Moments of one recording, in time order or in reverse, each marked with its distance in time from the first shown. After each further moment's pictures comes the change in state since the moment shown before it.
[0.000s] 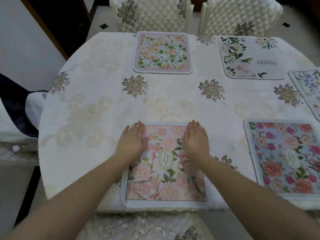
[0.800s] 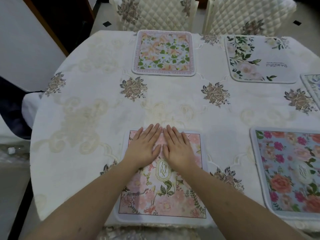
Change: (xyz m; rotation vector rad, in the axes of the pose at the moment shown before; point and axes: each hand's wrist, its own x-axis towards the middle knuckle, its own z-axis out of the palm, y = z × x) left_hand 0.035 0.028 0.030 -0.051 0.096 0.177; right_hand 0.008 -0.027 0.034 -0.041 -0.004 -0.353
